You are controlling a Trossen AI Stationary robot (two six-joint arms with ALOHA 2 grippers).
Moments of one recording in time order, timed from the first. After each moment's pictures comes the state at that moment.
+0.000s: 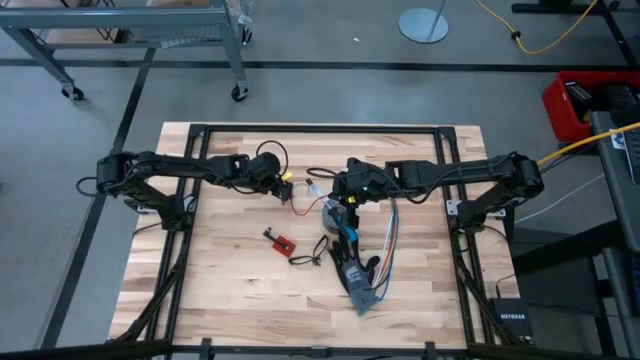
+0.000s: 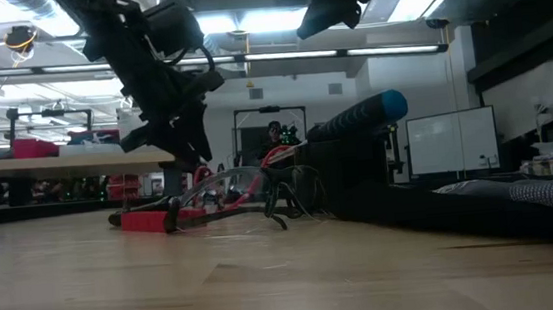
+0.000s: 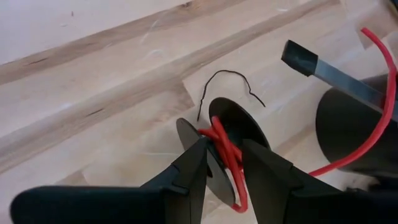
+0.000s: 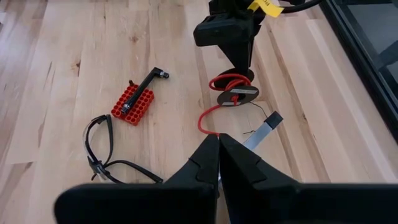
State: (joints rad) left arm 0.28 1.43 0.79 -0.31 -0.10 -0.81; right arm 0.03 1.51 1.29 -0.51 0.12 0.07
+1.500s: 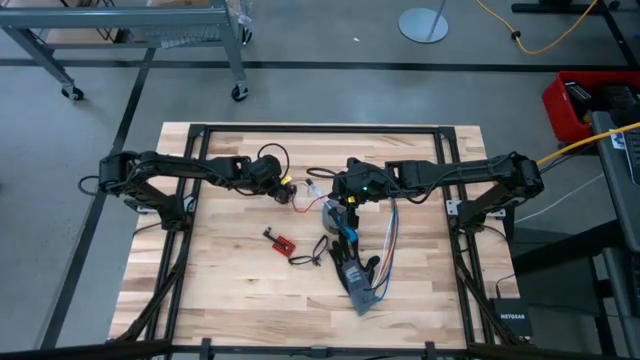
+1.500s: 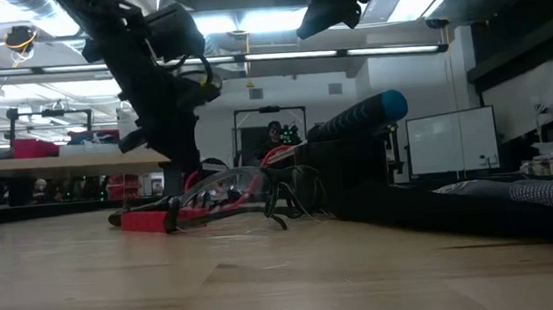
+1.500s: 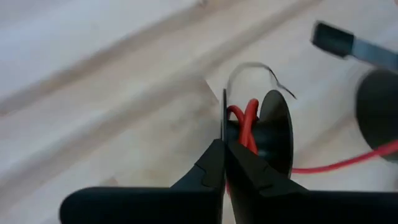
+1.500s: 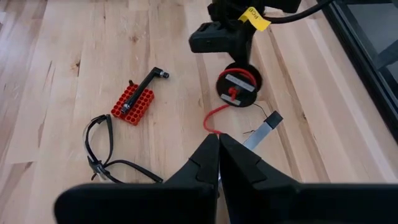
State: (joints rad) left arm 0.27 1.45 0.79 -0.35 -0.17 -0.70; right arm 0.03 1.51 1.29 -0.52 0.12 0.07
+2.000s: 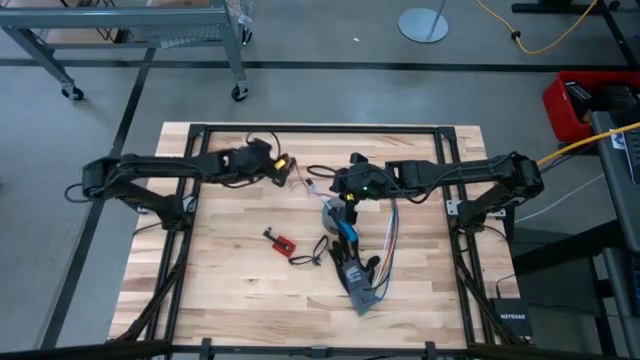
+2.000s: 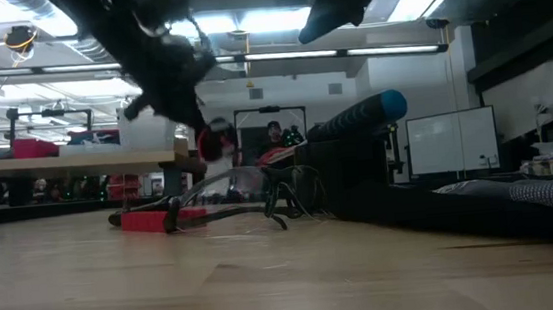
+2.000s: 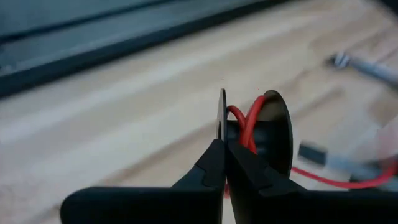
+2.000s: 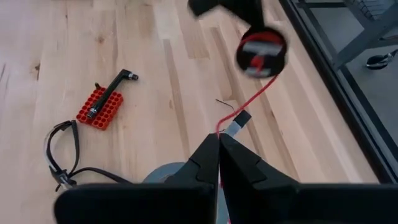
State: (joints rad) left arm 0.30 1.29 0.79 -0.26 -0.41 -0.60; right arm 0.03 1.51 1.29 -0.52 0.24 0.07
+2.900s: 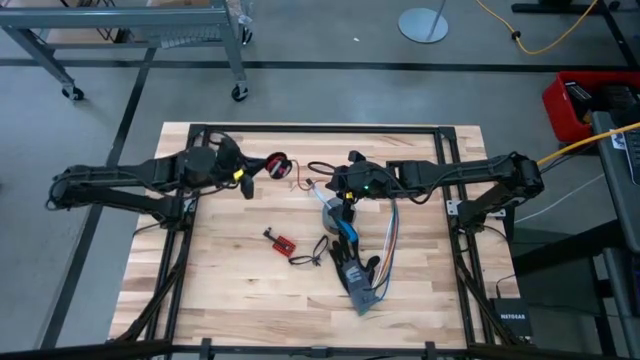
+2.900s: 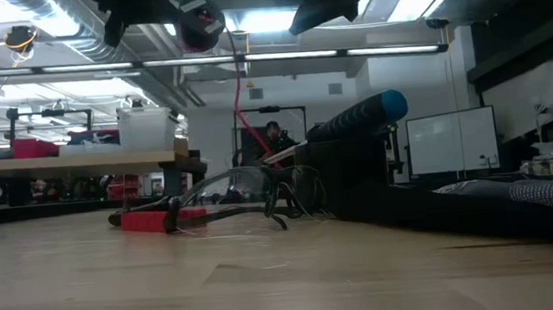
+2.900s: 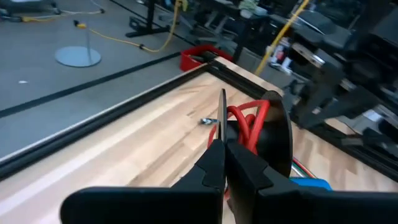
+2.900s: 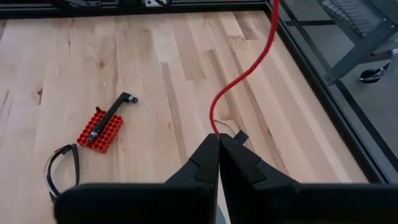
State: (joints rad) left arm 0.09 0.85 0.79 -0.25 -0.38 -0.41; right arm 0.03 1.51 1.29 -0.44 0.26 0.07
